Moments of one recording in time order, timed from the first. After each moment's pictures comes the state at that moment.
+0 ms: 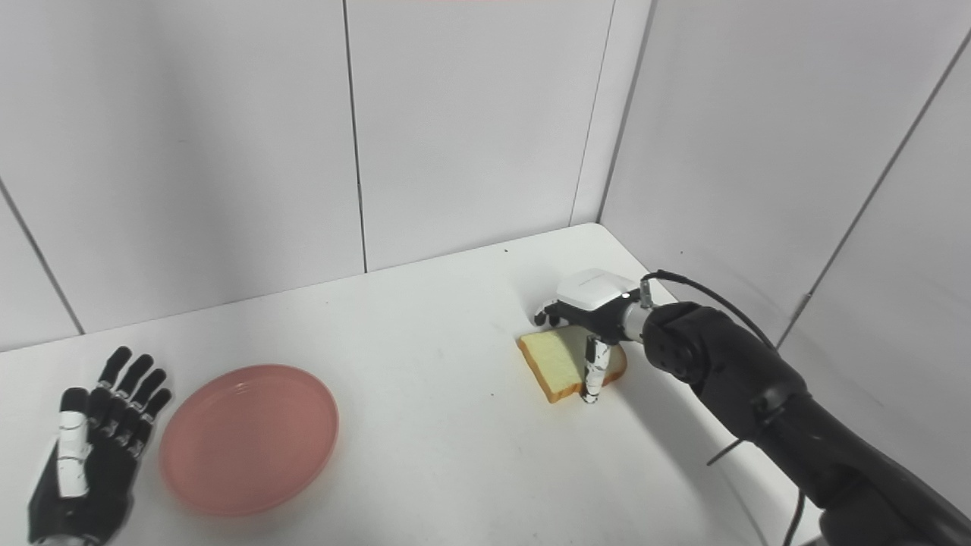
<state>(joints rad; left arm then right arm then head) -0.43 0.00 0.07 0.53 -0.31 -0.18 -0.34 -0.41 -0.92 0.23 0.30 -0.73 -0.10 0.34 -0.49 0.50</state>
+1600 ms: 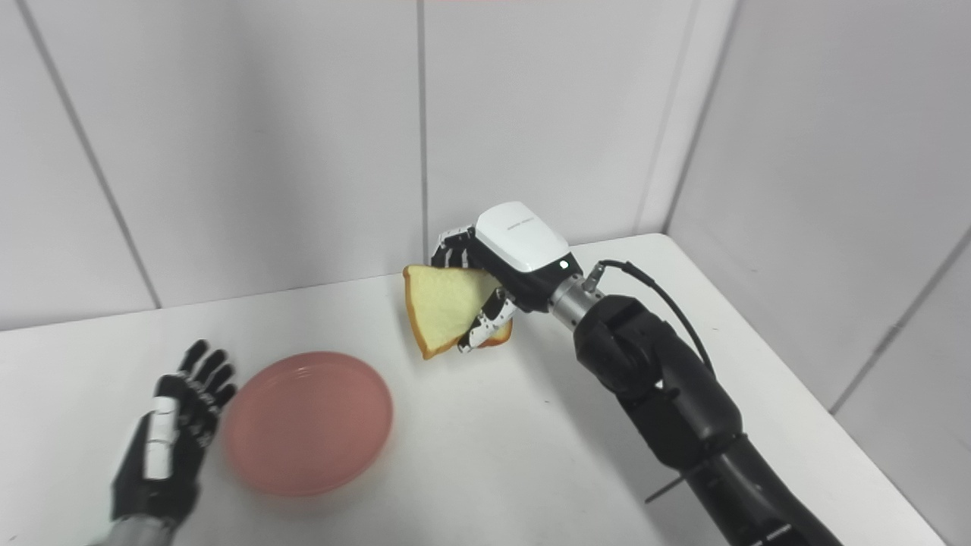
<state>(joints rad) -0.35 -0.06 0.00 0.39 -0.17 -0.13 -0.21 -0.56 -0.55 0.19 0.04 -0.70 -0.17 0.19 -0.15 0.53</state>
